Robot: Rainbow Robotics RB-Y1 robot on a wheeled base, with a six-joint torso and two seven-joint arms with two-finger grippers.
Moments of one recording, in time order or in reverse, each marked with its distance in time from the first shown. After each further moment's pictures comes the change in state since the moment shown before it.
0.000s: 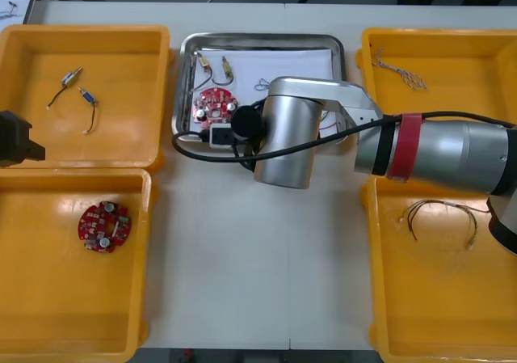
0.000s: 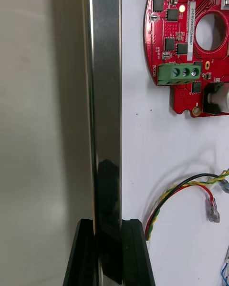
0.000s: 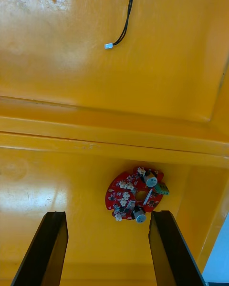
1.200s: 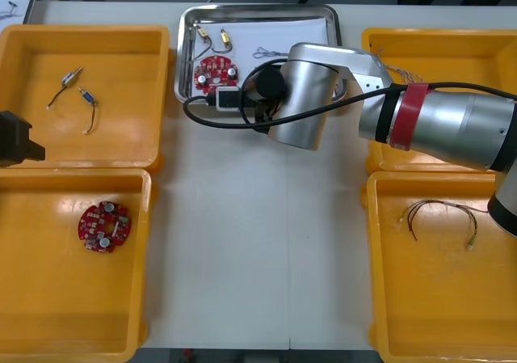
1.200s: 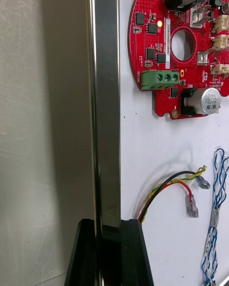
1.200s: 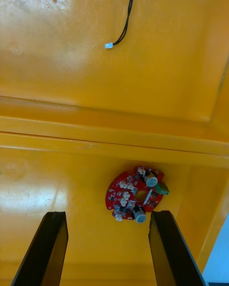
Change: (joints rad) right arm -0.074 0.000 0.002 0.216 0.000 -0.261 0.118; left arm 0.000 0.000 0.000 0.000 0.000 0.000 0.000
